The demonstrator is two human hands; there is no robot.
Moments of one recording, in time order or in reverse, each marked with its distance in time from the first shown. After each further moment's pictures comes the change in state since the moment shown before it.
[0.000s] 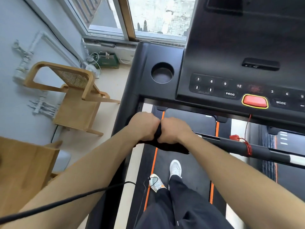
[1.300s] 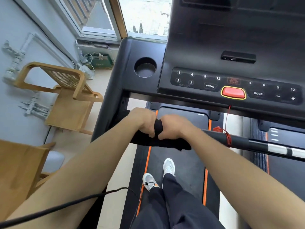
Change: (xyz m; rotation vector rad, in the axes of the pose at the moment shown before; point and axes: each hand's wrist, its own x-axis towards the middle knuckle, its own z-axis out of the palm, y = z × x) left_hand 0.028 0.043 -0.028 -0.172 -0.278 -0.046; right_hand -0.034 0.058 -0.006 0.023 -0.028 -0.047
